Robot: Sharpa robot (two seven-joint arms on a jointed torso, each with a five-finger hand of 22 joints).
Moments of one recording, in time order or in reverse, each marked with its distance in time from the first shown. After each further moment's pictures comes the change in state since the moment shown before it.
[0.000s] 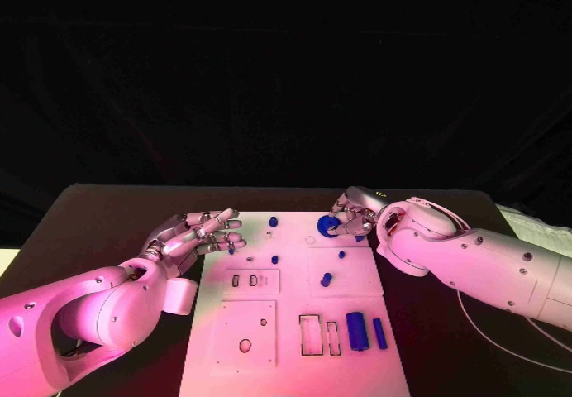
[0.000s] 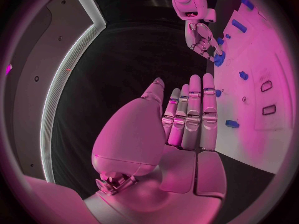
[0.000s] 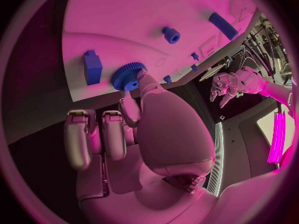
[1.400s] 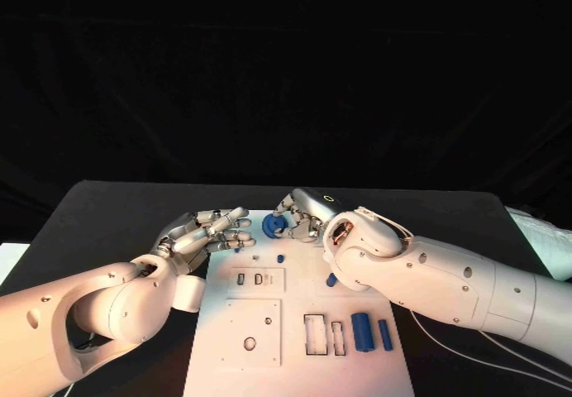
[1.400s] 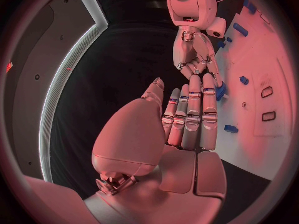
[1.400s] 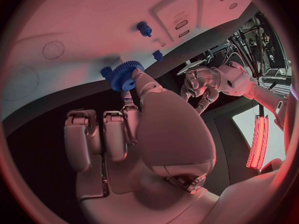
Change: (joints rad) left arm 0.000 0.019 0.000 -0.009 0.000 0.020 -0.001; left_hand 0.000 0.000 -0.003 -0.003 0.000 0.000 0.000 0.000 0.000 0.000 0.000 0.000 0.000 0.000 0.000 0.000 0.002 0.000 0.000 0.000 -0.004 0.000; right arm -0.012 0.212 -0.017 0.032 -0.104 -0.140 0.003; right_hand -0.011 0.020 0.117 -0.037 0.021 0.030 -0.001 0.003 -0.047 0.037 -0.030 0.196 0.024 -0.002 -0.009 0.004 0.000 0.000 0.003 -0.011 0.015 0.000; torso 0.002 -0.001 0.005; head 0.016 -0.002
